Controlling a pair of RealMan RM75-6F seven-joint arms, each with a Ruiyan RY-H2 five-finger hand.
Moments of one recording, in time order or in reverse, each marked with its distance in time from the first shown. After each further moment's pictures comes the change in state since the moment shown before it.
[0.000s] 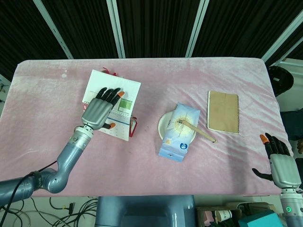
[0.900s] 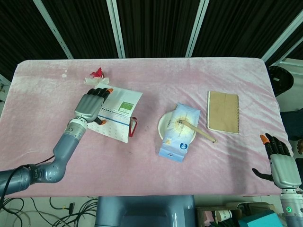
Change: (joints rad) left arm -0.110 0.097 0.035 -0.019 -0.309 -0.038 0.052; right arm -0.003 0.001 -0.001 -0.003 -0.001 0.003 0.003
